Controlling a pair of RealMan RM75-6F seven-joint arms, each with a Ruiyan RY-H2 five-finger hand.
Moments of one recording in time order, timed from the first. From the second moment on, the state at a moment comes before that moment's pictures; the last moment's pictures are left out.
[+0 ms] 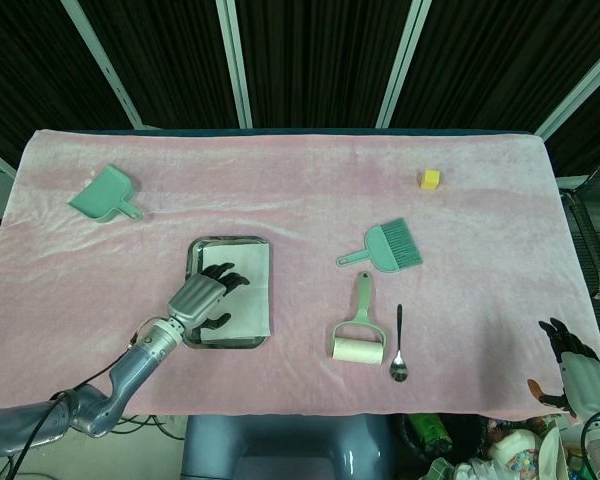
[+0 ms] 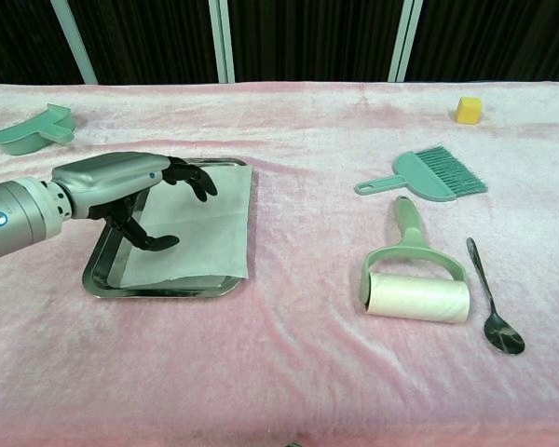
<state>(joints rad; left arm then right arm) -0.73 -1.64 -0.03 -1.28 1.38 0.95 0.06 0.12 -0.93 -0.01 -1.83 -1.20 1.14 -0.02</state>
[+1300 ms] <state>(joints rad) -0.71 -1.65 -0.01 -1.21 1.38 0.89 0.15 0.12 -0.93 -0.01 -1.83 -1.20 1.13 -0.01</state>
